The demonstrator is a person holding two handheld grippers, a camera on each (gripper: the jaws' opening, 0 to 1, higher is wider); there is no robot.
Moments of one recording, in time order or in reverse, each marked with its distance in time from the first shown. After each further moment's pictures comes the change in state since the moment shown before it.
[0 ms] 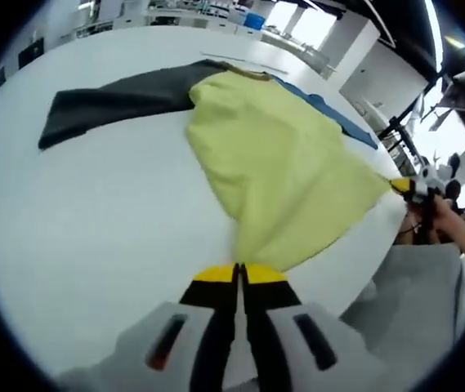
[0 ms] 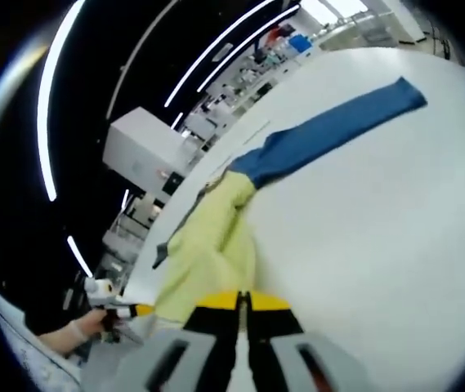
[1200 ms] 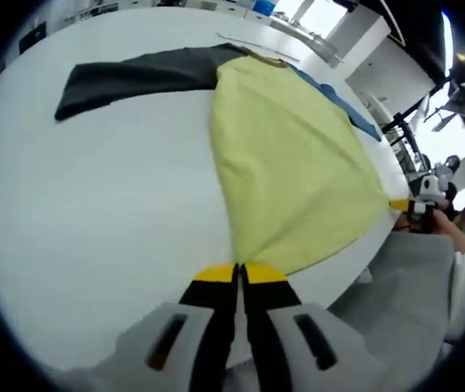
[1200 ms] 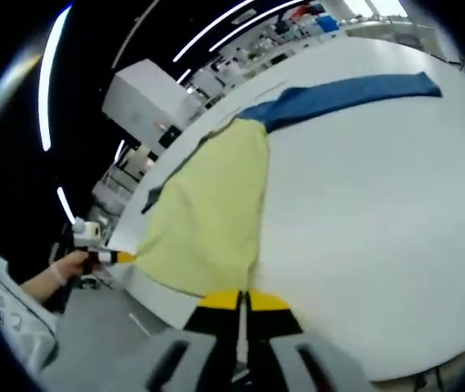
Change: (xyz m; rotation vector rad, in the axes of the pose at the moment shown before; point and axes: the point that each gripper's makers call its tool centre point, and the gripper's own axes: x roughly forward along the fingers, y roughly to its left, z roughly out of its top) left arm -0.013 0.025 -0.019 -0.039 0.089 -0.011; right arm -0.012 -0.001 -0.060 -0.143 0.193 -0.057
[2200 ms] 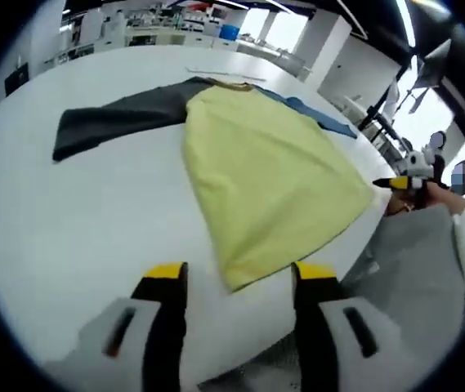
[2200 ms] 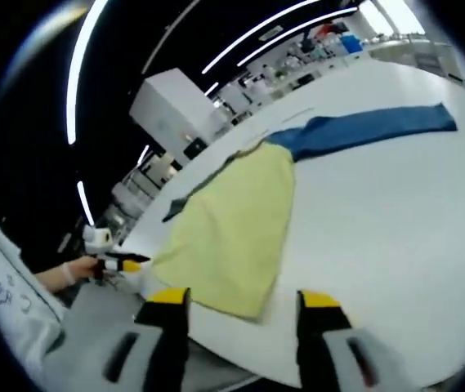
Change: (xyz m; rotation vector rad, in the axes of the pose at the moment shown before) left arm -0.019 -0.007 0.012 0.189 -0.207 -0.052; right arm -0.015 0.016 0.024 -0.135 -0.115 0.090
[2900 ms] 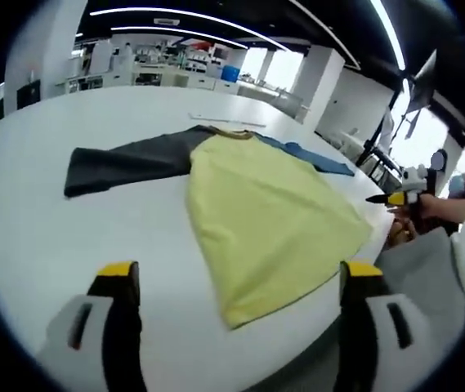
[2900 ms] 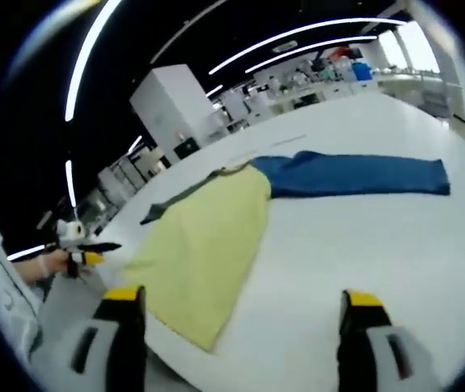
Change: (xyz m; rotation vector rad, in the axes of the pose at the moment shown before) left arm -0.011 -0.011 0.040 -0.016 -0.210 0.020; right arm -0.005 -0.039 0.053 -0.118 -0.014 -0.110
